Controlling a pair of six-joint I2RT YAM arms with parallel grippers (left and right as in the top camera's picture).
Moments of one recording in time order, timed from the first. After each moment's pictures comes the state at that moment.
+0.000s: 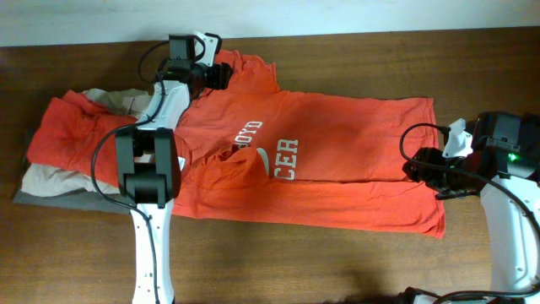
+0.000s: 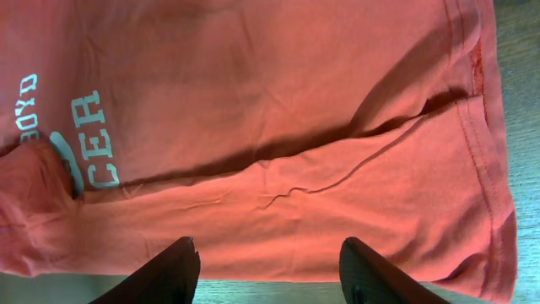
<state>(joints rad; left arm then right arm) -0.09 2.63 2.14 -0.28 0.34 0.11 -0.35 1.34 1.08 -1.01 -0.36 0.09</state>
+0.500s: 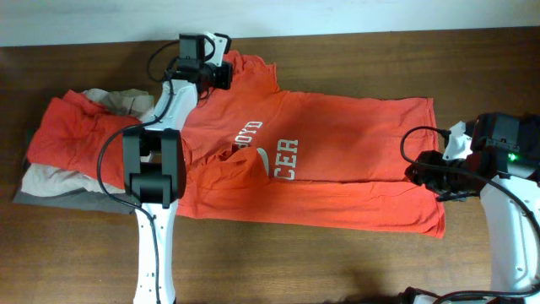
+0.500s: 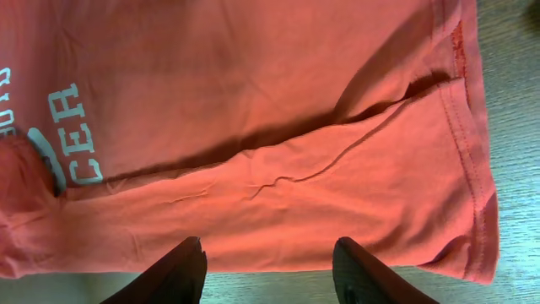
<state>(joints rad) -0.12 2.64 2.19 -0.34 0.34 0.08 -0.35 1.34 1.08 -1.04 -0.32 0.09</state>
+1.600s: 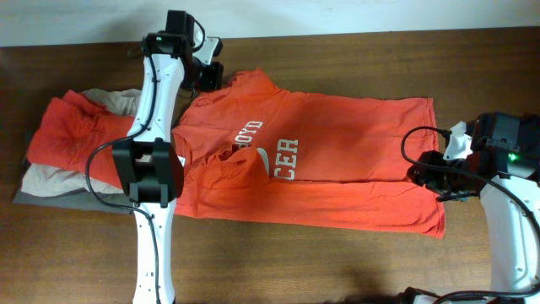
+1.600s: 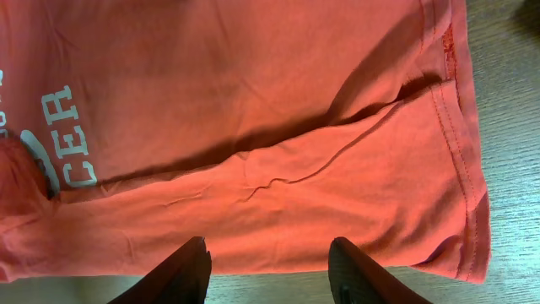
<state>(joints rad) -0.11 2.65 2.62 -1.22 0.34 0.10 -0.35 1.34 1.08 -1.04 -0.31 0.09</state>
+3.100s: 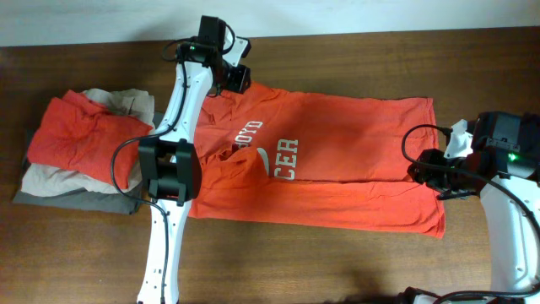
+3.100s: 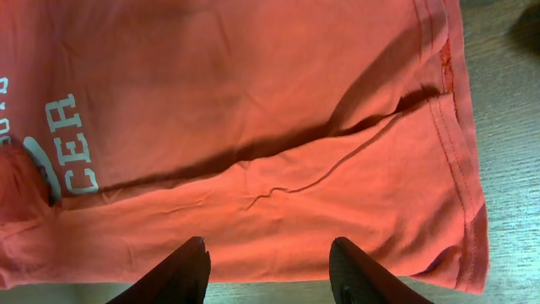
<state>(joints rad) -0.20 2.76 2.66 -1.01 0.27 0.16 -0.35 1.34 1.08 -1.02 -0.31 0.09</state>
